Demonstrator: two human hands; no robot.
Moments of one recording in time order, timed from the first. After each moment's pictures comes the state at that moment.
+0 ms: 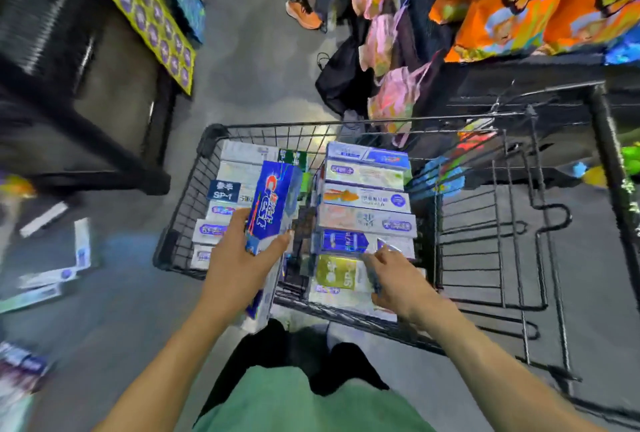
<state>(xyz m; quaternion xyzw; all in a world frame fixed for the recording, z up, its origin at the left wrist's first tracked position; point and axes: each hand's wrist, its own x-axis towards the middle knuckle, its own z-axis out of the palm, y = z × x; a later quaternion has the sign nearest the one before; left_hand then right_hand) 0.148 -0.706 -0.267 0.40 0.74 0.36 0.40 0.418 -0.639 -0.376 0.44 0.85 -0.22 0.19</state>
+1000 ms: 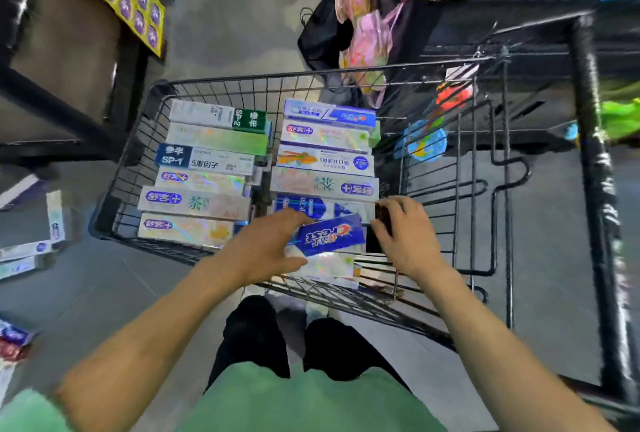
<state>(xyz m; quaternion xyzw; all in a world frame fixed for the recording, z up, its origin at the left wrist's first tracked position) 0.243 -0.672 -0.351 0.72 0.58 0.01 0.37 0.520 -0.617 -0.403 0.59 0.77 -0.22 -0.04</state>
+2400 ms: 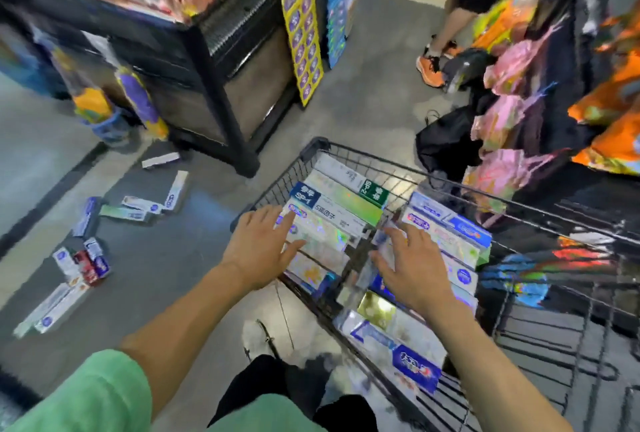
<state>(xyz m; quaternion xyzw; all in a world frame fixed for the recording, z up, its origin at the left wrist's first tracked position) 0.077 -0.730 -0.326 0.59 0.81 -0.04 0.03 0.325 -0.580 -0.320 0.40 0.91 -0.15 0.00</state>
